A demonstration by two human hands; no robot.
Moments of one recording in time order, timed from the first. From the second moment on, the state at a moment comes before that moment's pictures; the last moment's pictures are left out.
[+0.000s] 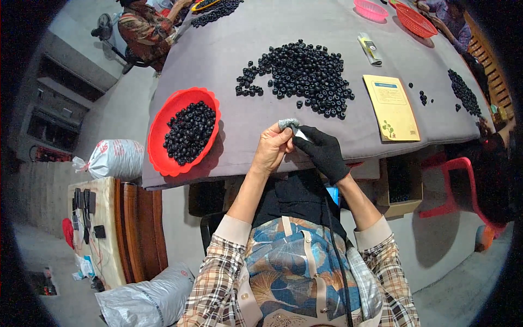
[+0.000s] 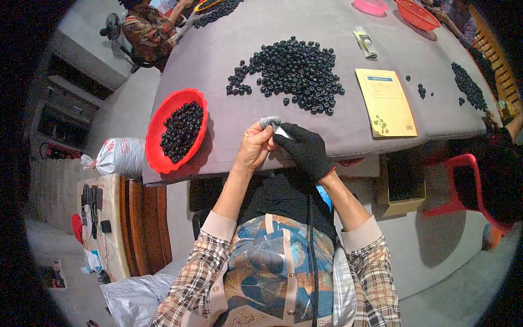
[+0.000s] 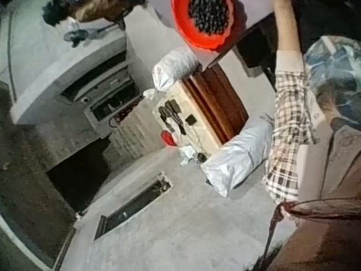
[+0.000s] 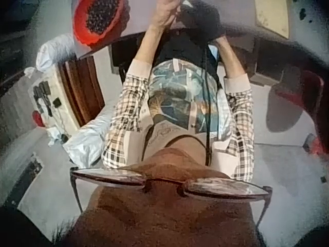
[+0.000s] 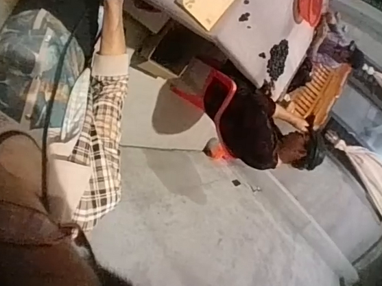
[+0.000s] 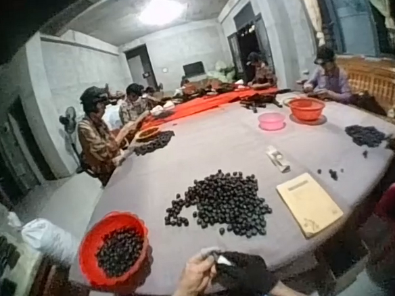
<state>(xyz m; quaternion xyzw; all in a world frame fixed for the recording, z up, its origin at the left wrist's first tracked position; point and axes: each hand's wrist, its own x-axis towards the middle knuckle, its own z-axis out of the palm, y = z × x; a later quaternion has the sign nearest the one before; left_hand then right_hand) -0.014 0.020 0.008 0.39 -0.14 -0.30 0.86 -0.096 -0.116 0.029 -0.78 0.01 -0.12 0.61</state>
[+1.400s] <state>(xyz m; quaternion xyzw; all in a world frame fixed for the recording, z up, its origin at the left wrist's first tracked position) -0.009 0.027 0.005 0.41 -0.15 -0.33 0.84 -0.085 -0.114 0.011 -0.86 -0.07 -0.21 0.46</state>
